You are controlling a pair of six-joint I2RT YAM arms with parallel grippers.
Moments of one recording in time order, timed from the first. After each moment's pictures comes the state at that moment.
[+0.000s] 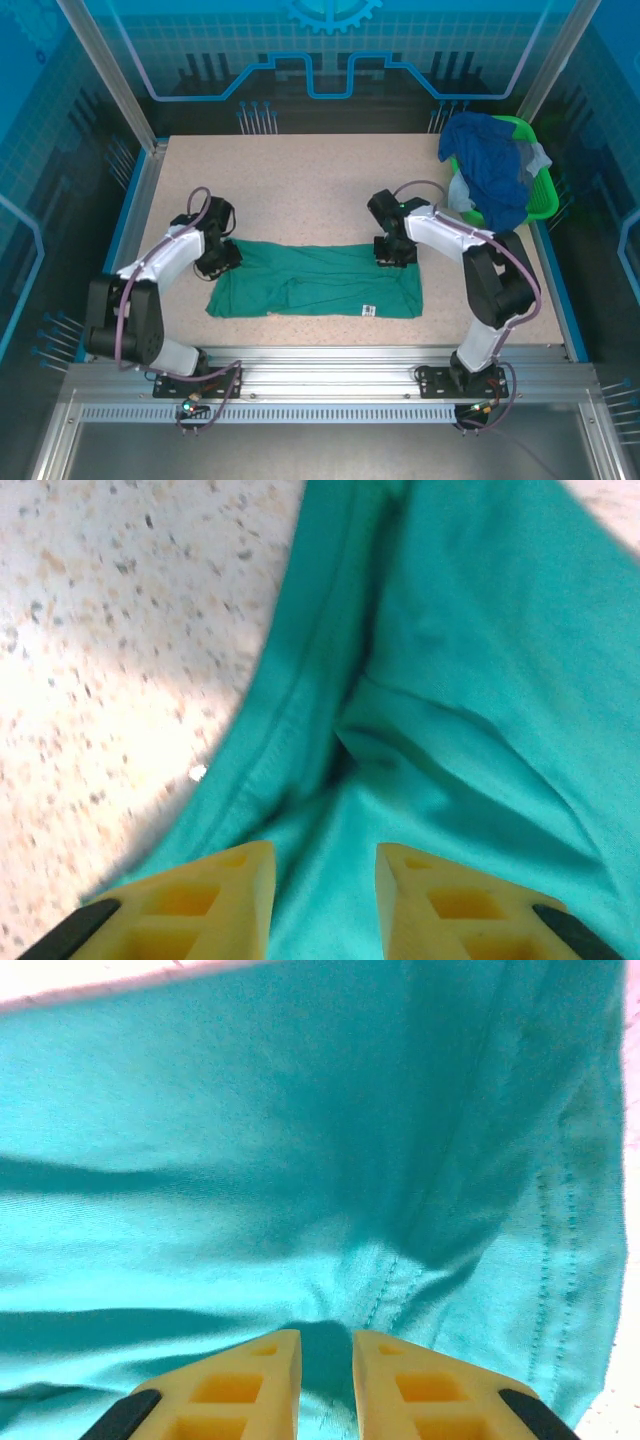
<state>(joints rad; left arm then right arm) -0.12 1.44 0.93 -0.87 -0.02 -0.71 0.47 1.74 1.19 -0.93 0.05 0.57</state>
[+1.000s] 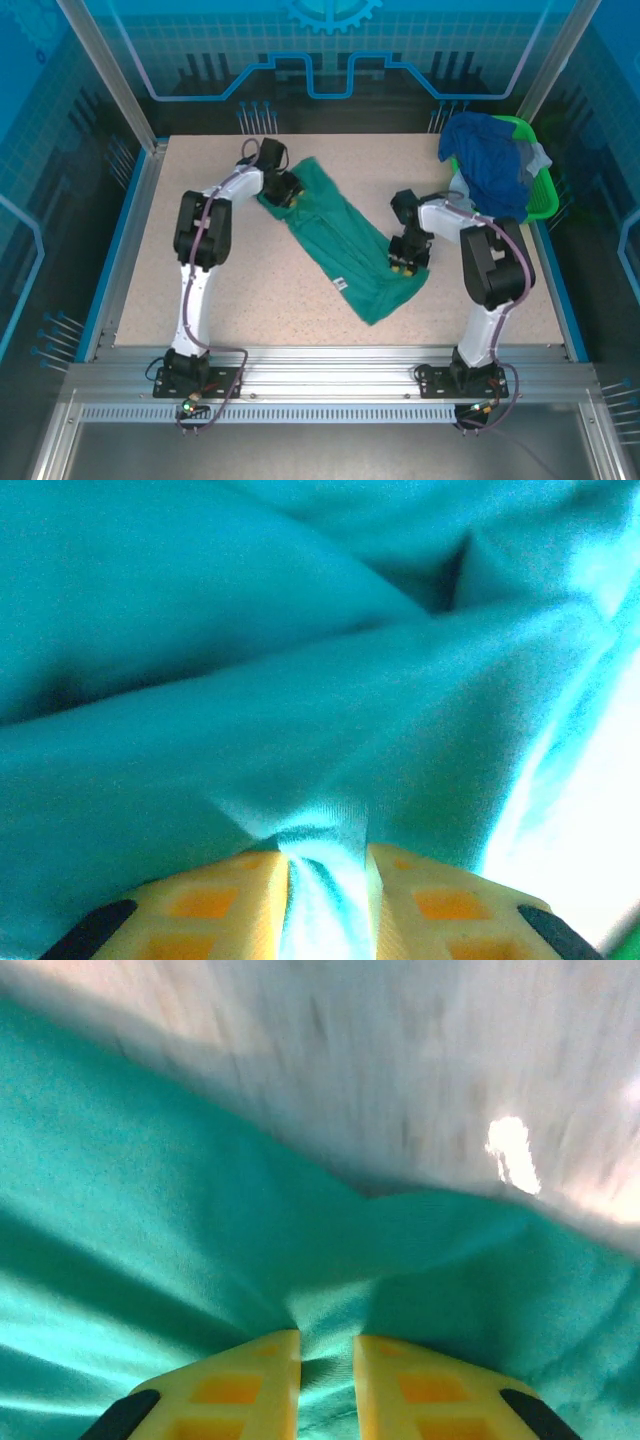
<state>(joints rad) -0.21 2.41 1.95 -0.58 0.32 -1.08 0.31 1.85 1.16 -0.95 -0.13 0.72</state>
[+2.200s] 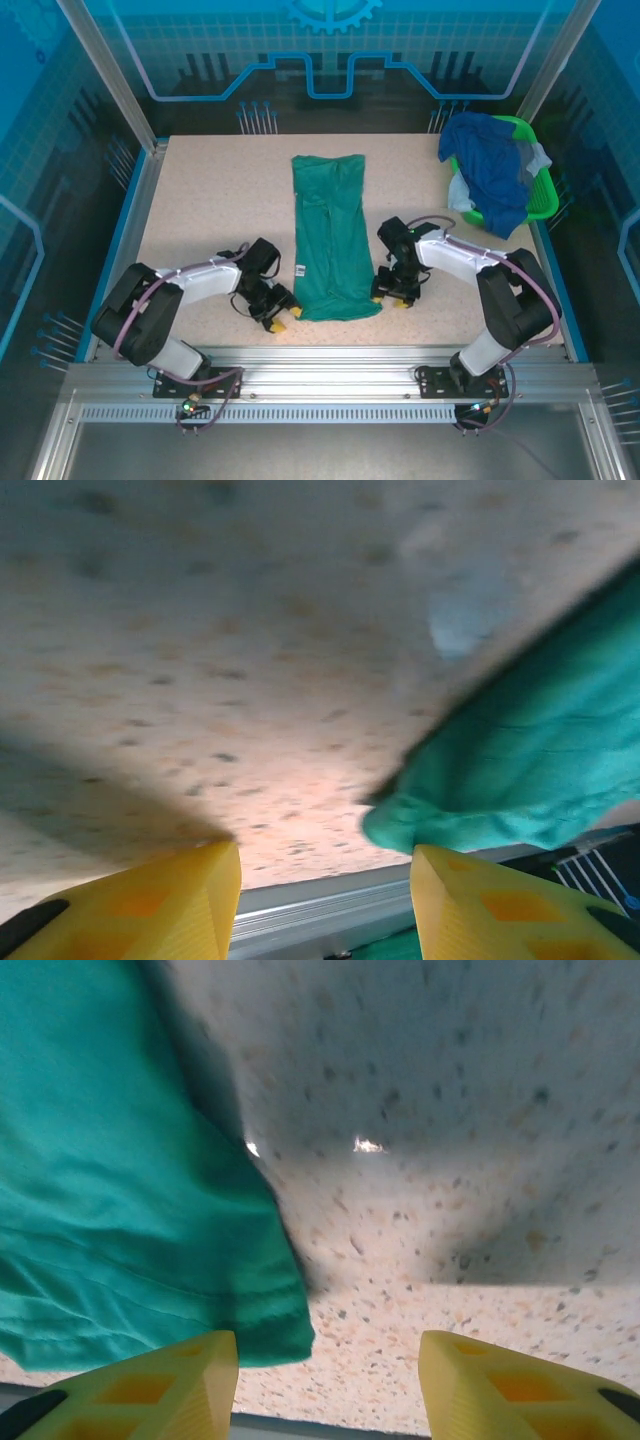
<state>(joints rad) -0.50 1.51 0.67 -0.57 0.61 -1.17 0.49 1.59 0.91 -0.93 -0.30 0.70</state>
